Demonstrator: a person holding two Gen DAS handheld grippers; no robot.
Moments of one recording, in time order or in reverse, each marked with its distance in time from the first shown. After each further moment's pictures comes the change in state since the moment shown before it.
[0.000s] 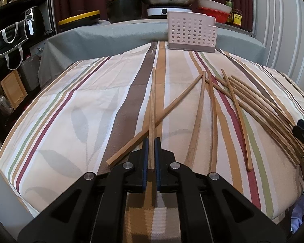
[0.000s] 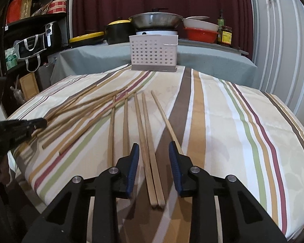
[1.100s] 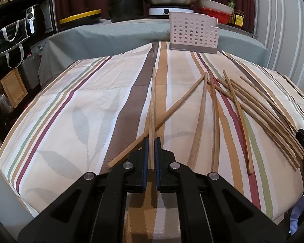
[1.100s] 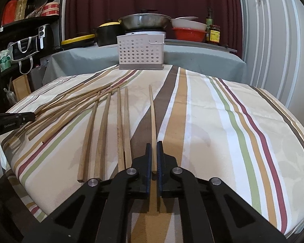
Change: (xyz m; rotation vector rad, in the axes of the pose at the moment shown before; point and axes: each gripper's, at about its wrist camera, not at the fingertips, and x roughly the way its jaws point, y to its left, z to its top) left arm 0.000 0.002 0.004 -0.010 -0.004 0.000; right arm 0.001 -0.018 -0.015 0.021 -0.040 -0.058
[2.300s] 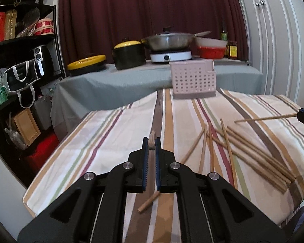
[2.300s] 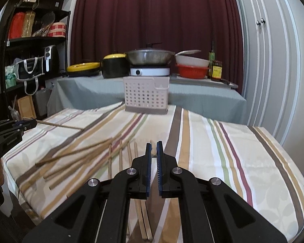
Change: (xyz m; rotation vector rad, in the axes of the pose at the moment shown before) left arm -0.065 0.006 0.050 0.082 -0.275 0.061; right arm -0.036 0.017 0.075 -0.009 -0.195 0.012
